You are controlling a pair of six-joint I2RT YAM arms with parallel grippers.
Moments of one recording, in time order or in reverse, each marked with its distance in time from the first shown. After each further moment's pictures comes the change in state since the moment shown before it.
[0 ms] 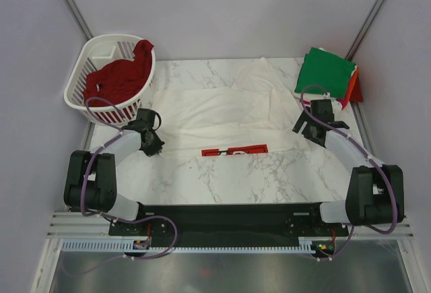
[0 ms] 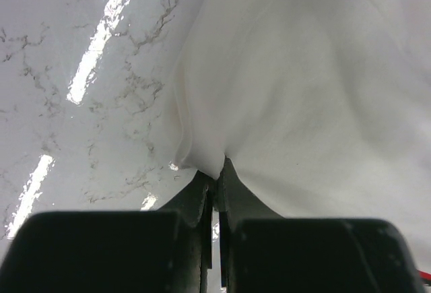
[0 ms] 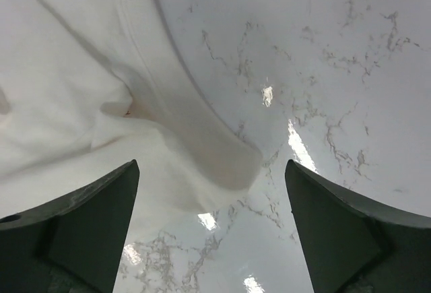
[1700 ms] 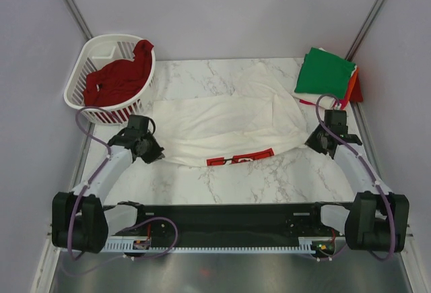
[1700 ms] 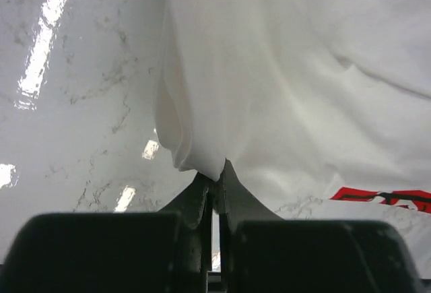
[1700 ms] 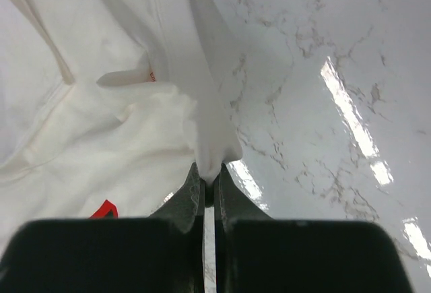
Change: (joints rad) left arm -0.017 -0.290 -0.055 -0.171 0.153 -0.014; right arm -0.118 -0.214 -0.118 -0.050 -0.254 0.042
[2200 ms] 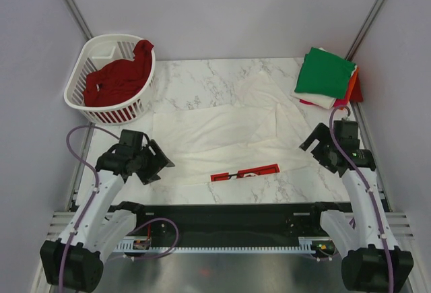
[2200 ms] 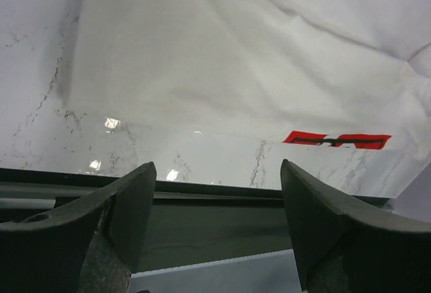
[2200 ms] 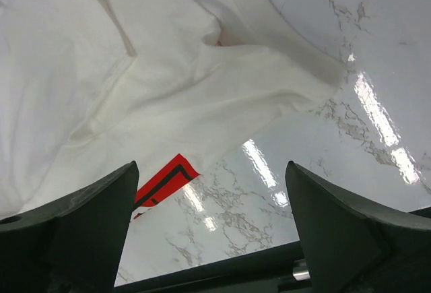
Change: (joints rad) left arm -0.030 -0.351 -0.065 -0.262 0.171 -0.096; right arm 0.000 -0.342 0.024 -0.371 -0.050 0.056
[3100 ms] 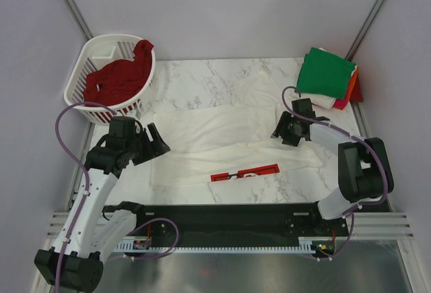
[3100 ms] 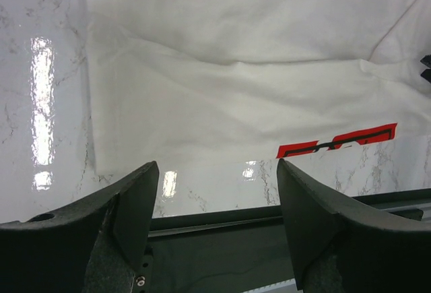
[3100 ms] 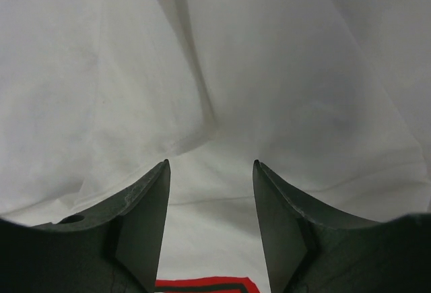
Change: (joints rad) left arm 0.000 -0.014 0.218 -0.010 -0.041 0.307; right arm 0.241 0.690 0.127 0.497 -0.073 -0.016
